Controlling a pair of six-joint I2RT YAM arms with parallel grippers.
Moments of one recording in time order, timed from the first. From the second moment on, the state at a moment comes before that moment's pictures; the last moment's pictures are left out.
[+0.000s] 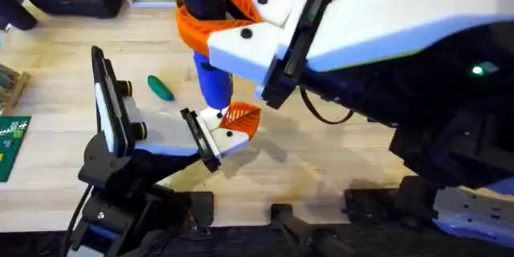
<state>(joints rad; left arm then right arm) -0.32 0.01 0.01 -0.06 0.76 -0.09 0.99 1.05 0.73 0.50 -0.14 -0.02</state>
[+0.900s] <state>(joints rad) -0.32 0.01 0.01 -0.06 0.76 -0.09 0.99 1.05 0.73 0.53 -0.17 -0.05</state>
